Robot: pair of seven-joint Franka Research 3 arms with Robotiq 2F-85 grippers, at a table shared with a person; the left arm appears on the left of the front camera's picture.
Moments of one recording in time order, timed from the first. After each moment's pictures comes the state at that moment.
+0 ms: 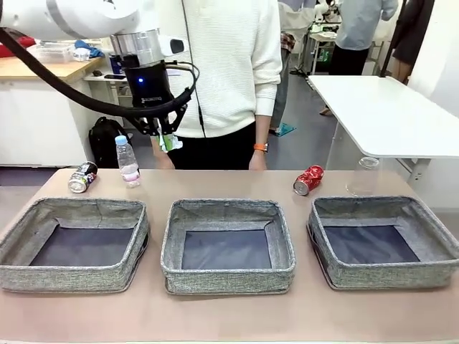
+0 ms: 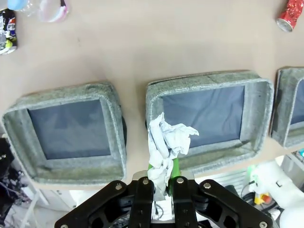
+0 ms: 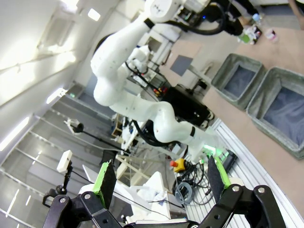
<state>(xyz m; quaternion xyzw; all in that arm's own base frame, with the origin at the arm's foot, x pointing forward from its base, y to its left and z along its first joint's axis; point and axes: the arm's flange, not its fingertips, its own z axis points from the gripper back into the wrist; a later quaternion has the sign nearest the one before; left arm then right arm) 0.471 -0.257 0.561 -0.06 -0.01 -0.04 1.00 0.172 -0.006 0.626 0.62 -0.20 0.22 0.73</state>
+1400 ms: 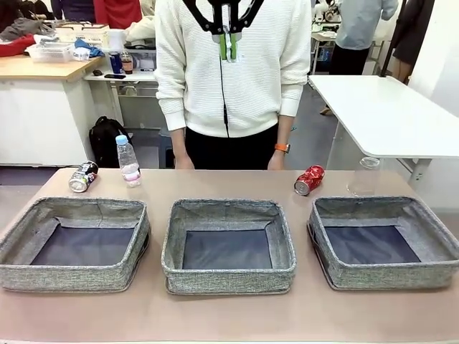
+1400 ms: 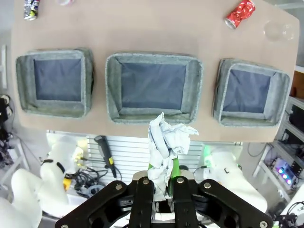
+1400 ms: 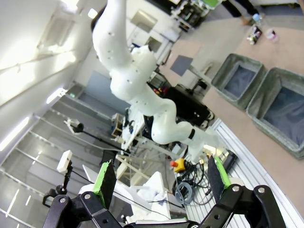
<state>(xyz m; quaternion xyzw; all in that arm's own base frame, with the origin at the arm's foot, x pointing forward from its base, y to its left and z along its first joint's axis) 0.416 -0.400 0.759 -0.04 -0.01 0.05 1.00 0.171 -0.006 0.626 0.62 -0.20 0.22 0.73</state>
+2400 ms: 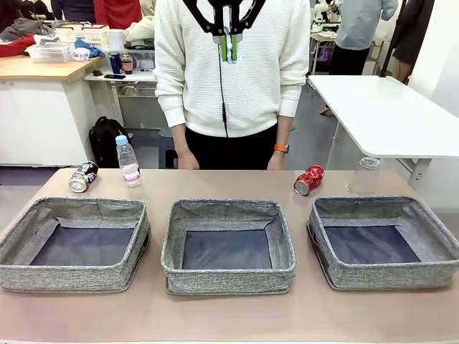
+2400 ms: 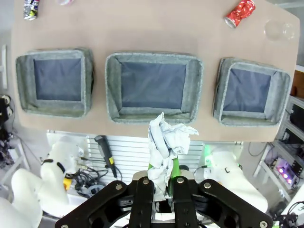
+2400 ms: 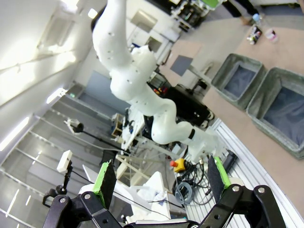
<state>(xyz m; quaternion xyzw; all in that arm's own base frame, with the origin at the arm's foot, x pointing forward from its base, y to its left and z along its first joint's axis) 0.415 -0.402 0.758 -0.04 -0.01 0.05 1.00 0.171 -0.006 0.626 0.62 -0.20 0.22 0.73</state>
